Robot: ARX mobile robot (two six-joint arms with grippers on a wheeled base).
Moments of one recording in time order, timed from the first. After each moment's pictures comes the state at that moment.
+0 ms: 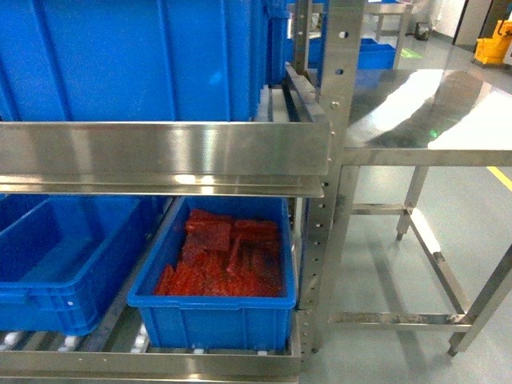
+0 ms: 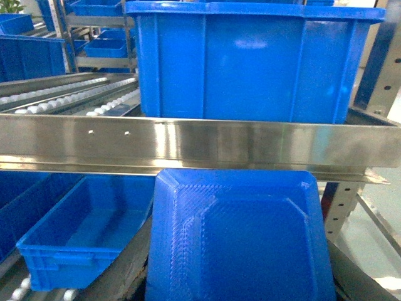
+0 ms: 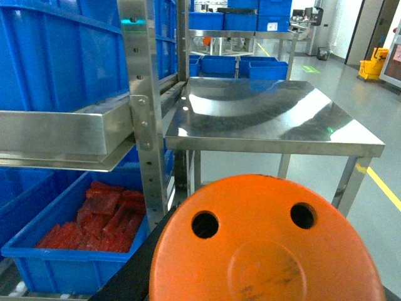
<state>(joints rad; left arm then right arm) 0.00 0.01 0.01 0.00 0.00 0.00 0.00 0.01 0.01 0.00 0.00 -0.01</state>
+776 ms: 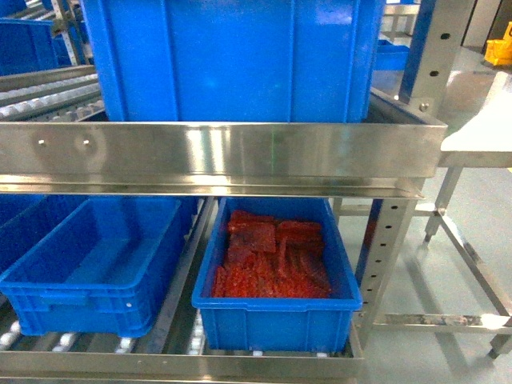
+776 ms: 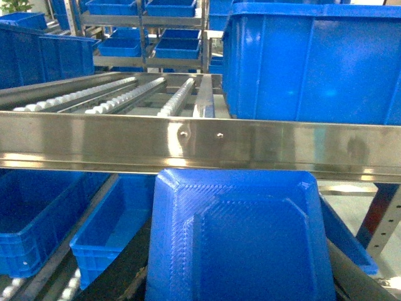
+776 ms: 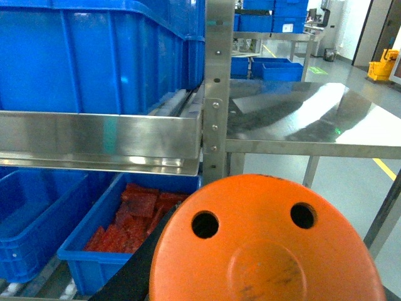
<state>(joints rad) 0.00 0.01 0.01 -0.01 0.00 0.00 0.00 0.01 0.01 0.00 0.00 -0.01</state>
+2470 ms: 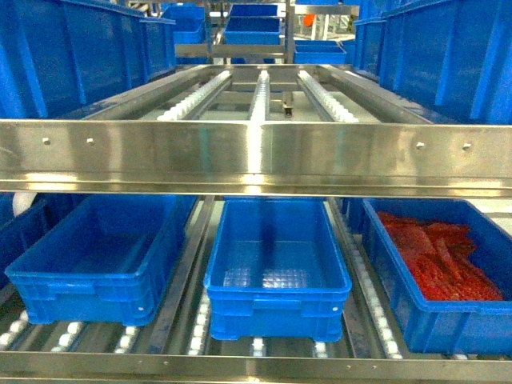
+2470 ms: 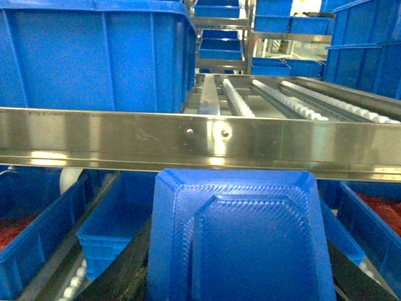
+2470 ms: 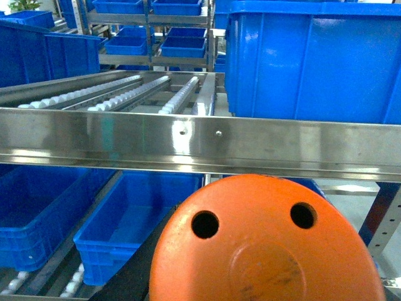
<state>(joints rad) 0.00 0.01 0.01 -0.01 0.00 0.00 0.00 0.01 0.01 -0.01 0.00 -0.01</state>
